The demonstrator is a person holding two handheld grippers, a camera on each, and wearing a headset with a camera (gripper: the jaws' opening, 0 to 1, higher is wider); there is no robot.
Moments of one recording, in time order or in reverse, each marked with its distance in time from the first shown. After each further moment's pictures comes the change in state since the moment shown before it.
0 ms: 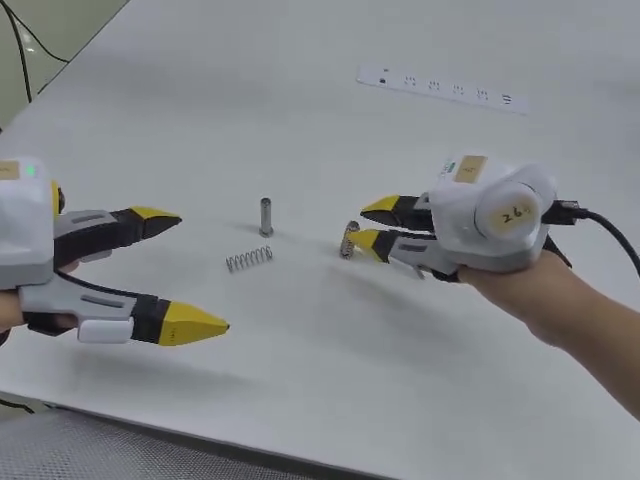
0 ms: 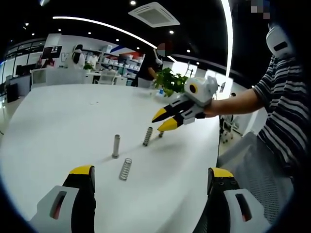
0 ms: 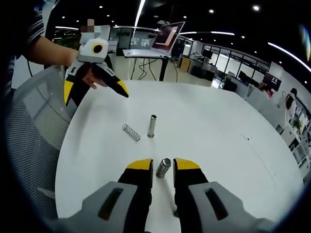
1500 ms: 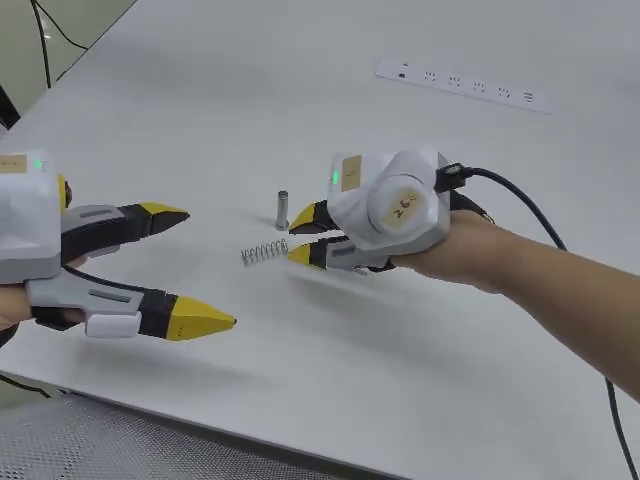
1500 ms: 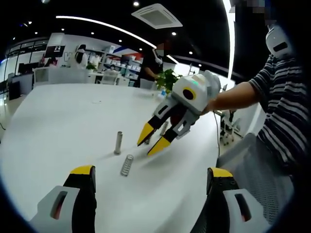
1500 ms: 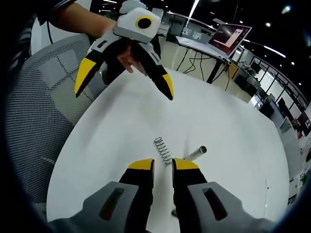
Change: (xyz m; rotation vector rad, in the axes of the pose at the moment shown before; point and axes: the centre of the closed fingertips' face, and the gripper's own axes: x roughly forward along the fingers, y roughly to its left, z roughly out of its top) left arm -0.007 0.003 -0.005 -0.018 -0.011 0.014; right arm 0.073 0.067 0.024 -0.357 0.109 0.315
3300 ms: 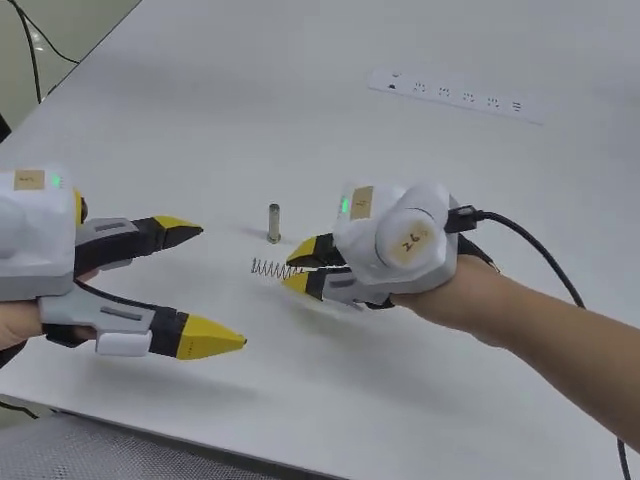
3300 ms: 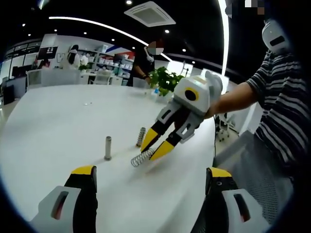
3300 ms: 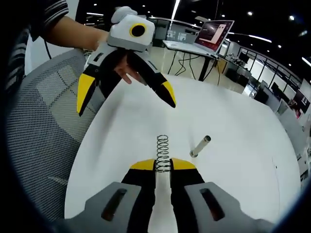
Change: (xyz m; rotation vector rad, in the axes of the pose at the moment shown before) left arm 0.017 -0.016 0.006 0.035 0.017 -0.056; right arm -0.028 0.018 -0.001 0.165 -0.069 -0.049
